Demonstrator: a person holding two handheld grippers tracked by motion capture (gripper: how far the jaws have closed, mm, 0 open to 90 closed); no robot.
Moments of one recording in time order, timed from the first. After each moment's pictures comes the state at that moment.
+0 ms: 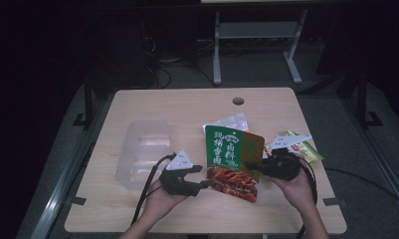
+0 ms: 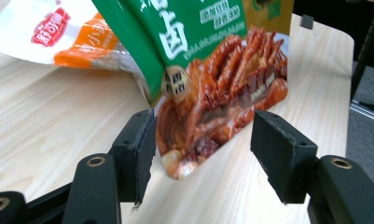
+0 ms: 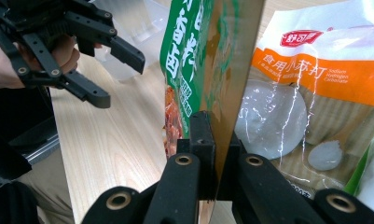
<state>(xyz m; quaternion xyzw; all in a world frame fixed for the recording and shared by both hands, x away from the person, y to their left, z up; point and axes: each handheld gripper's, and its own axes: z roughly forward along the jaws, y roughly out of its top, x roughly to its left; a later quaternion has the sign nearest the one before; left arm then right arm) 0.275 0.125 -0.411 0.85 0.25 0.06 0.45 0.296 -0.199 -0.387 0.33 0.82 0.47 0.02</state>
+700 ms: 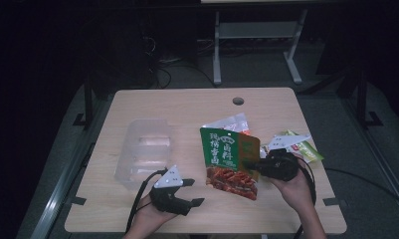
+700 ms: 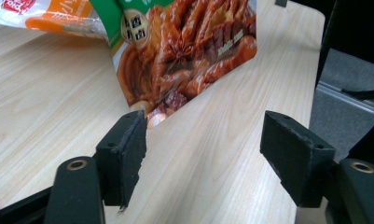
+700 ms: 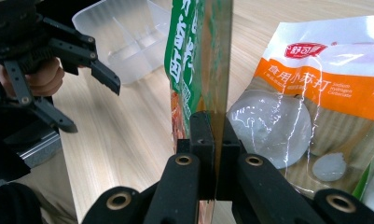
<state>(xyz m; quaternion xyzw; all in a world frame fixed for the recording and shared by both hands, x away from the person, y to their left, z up) 0.242 0.147 -0.424 0.86 0.22 0.05 0.46 0.289 -0.190 -0.376 0.32 0.82 0.47 0.03</state>
